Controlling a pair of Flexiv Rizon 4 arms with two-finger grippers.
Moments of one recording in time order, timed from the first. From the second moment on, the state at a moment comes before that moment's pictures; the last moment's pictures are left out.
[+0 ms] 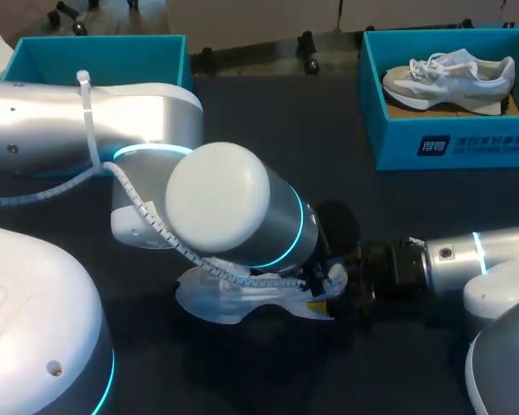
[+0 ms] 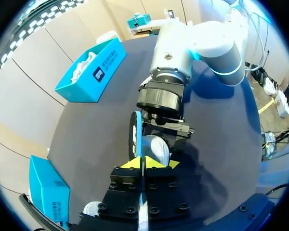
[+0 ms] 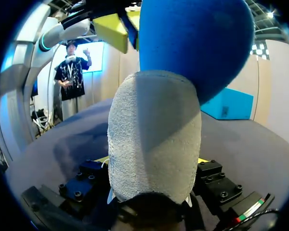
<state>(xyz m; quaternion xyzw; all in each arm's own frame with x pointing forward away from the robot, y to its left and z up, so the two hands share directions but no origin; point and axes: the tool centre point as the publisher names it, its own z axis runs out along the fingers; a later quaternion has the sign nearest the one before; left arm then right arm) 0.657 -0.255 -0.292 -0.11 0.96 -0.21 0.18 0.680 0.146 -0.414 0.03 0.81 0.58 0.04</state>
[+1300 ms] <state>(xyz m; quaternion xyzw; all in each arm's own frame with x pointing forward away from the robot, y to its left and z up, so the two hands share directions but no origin) 0.663 -0.244 -0.303 -0.11 0.95 -0.21 0.19 0.680 0.146 -0.414 0.03 0.81 0.58 0.04</state>
